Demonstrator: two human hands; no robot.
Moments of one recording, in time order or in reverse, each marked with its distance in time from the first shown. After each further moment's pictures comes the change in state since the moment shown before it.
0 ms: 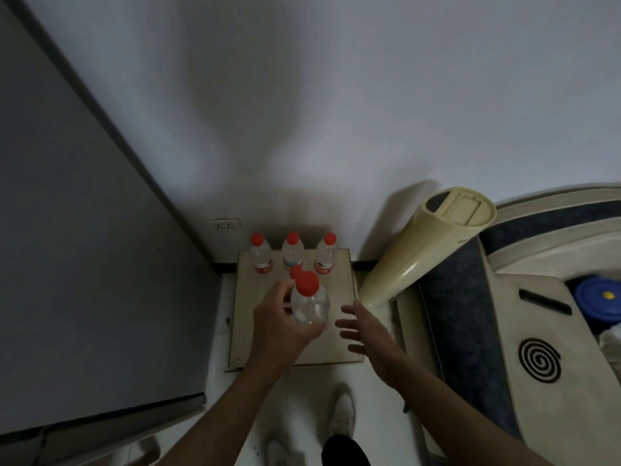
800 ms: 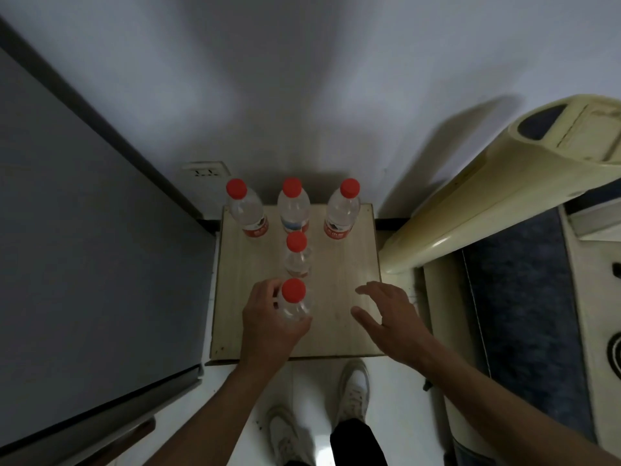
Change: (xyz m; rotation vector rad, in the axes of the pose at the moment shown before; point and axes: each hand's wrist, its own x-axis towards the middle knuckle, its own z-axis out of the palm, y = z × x) left_hand 0.043 -0.182 0.081 0.127 0.108 -0.128; right_hand 0.157 0.098 -0.033 -0.946 0.061 -0.327
